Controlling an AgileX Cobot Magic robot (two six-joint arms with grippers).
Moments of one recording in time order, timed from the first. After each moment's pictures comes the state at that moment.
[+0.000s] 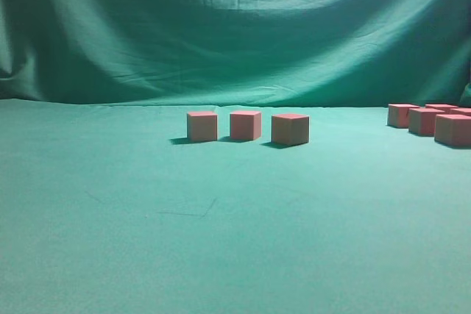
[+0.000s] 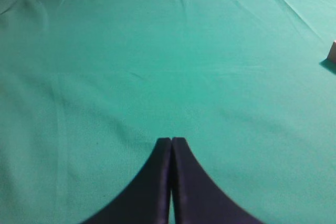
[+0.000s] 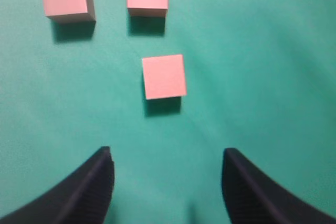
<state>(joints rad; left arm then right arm) -0.01 -0.01 0.02 0.02 0.35 0.01 0.02 1.47 -0.96 -0.10 0.87 0.08</state>
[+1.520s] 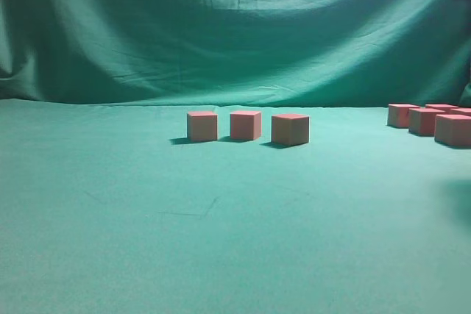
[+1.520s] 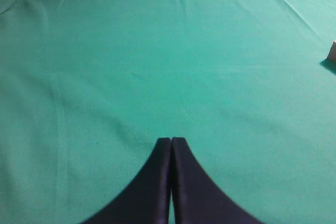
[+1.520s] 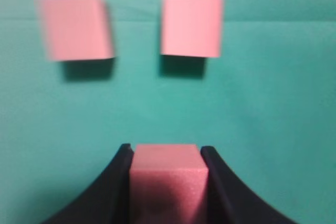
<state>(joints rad) -0.01 -0.01 0.02 0.02 0.35 0.01 0.10 1.67 -1.14 -0.06 0.94 0.07</state>
